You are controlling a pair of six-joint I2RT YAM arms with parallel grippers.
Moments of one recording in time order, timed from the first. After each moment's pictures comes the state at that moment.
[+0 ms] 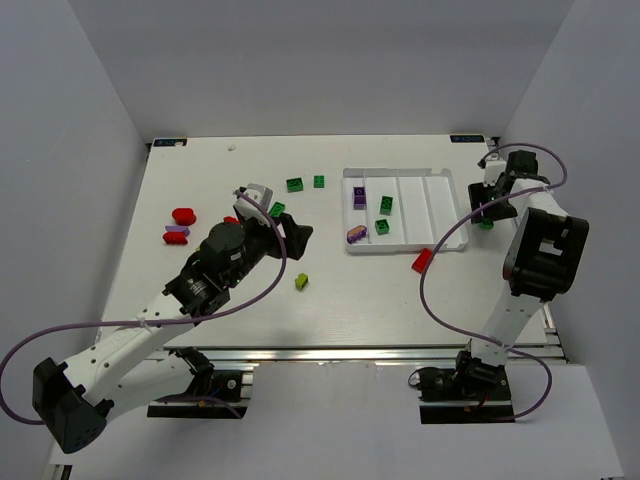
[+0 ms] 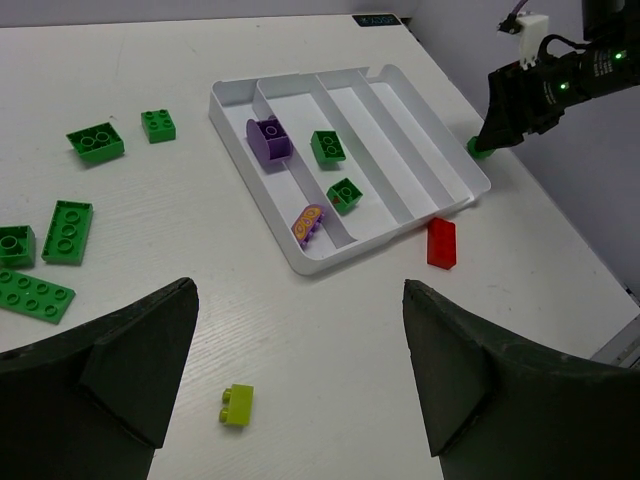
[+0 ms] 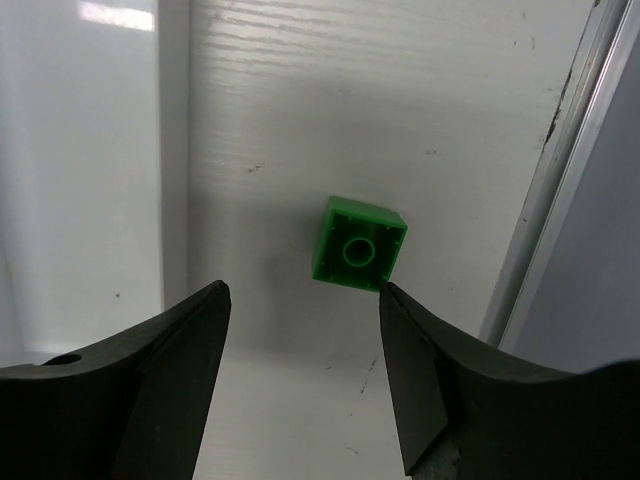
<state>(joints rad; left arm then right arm) -0.75 0.93 0.78 0.02 -0.18 -0.32 -0.25 1.93 1.44 -0.57 -0.17 -0.43</state>
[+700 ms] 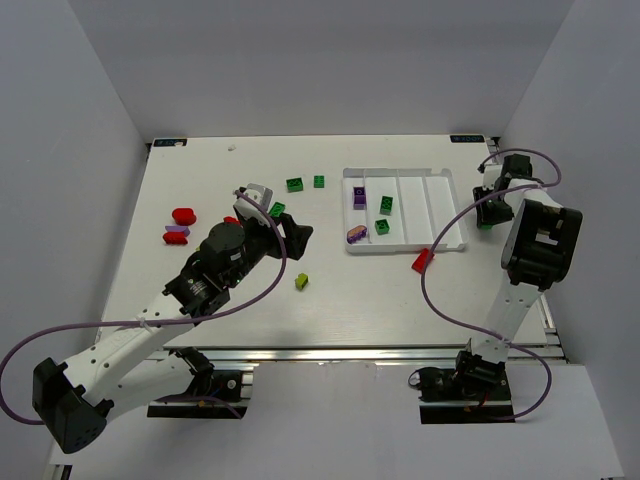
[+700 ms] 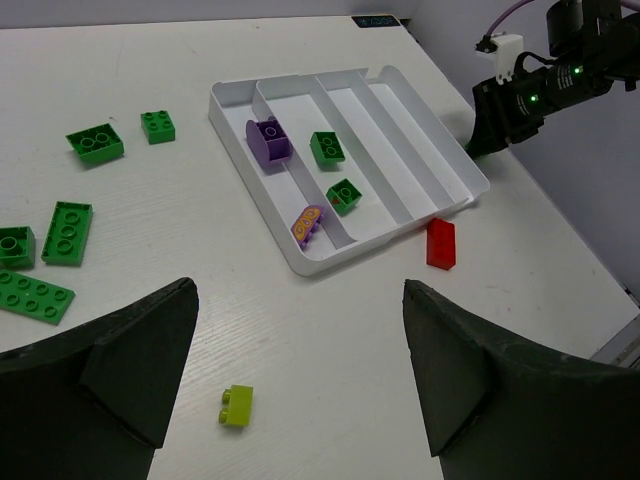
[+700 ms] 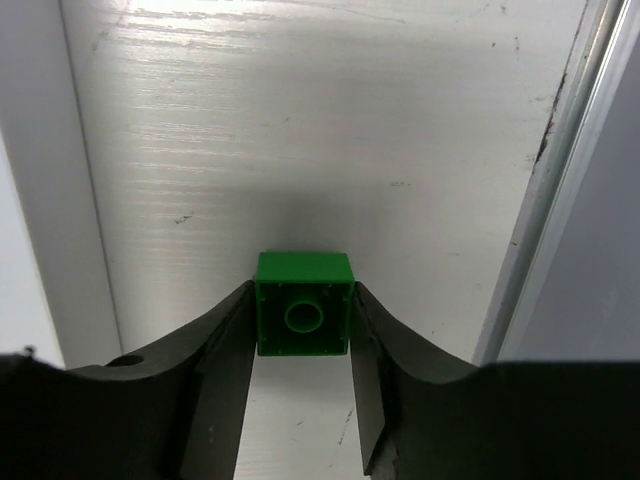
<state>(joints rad) -0.75 0.93 0.77 0.02 -0.17 -0.32 -0.26 2.07 1.49 -0.53 -0.08 -0.41</state>
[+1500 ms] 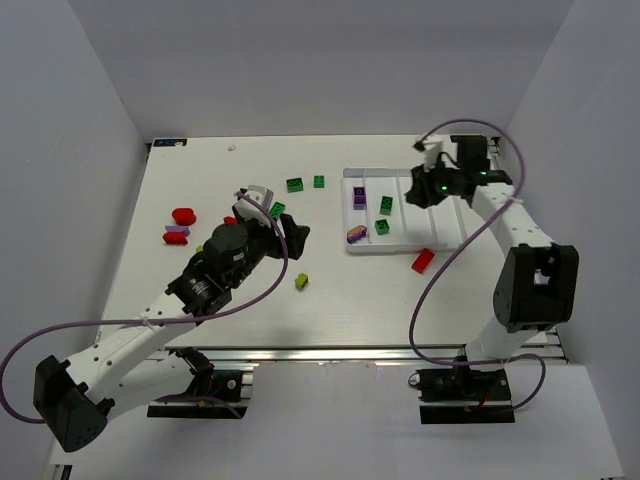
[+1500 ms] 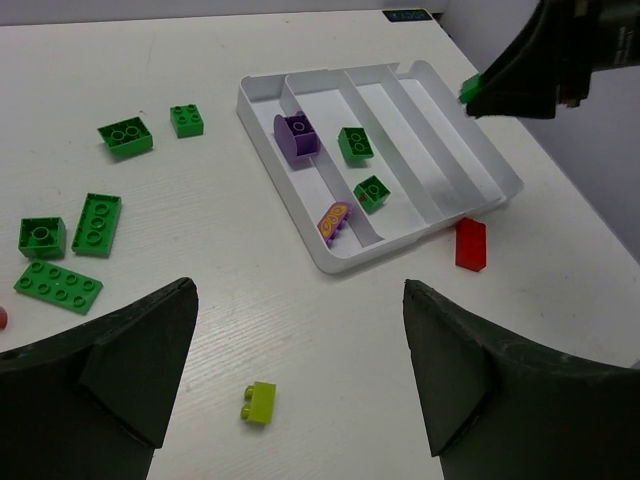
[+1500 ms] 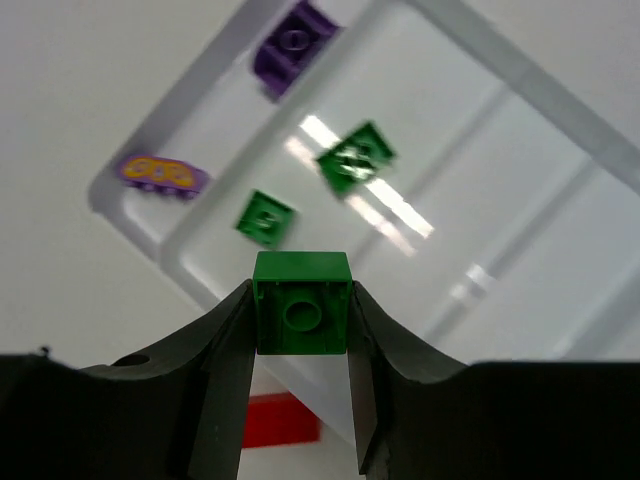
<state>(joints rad) -0.75 0.93 0.76 0.02 -0.22 -0.30 0.02 1.64 1.34 -0.48 -0.56 -0.44</state>
